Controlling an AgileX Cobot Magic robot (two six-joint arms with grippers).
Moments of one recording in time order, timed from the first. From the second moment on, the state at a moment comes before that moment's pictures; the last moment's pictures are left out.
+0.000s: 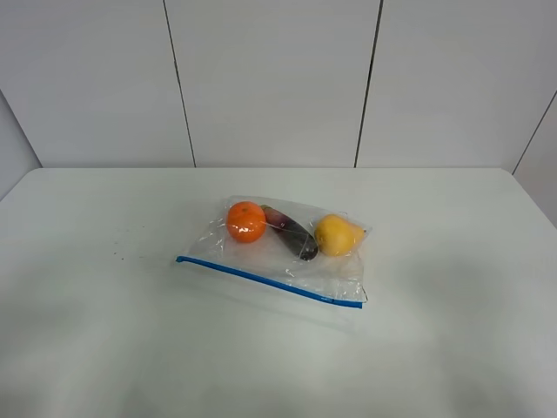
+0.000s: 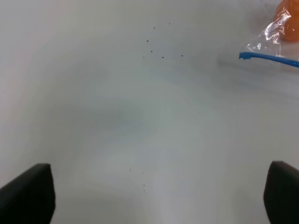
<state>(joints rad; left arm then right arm) 0.03 -0.01 -0.50 0.04 1.05 0.00 0.07 0.00 -0.52 -0.10 1.00 0.19</state>
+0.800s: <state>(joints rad) 0.03 -0.01 -0.50 0.04 1.05 0.00 0.07 0.00 -0.50 -0.10 1.03 0.18</state>
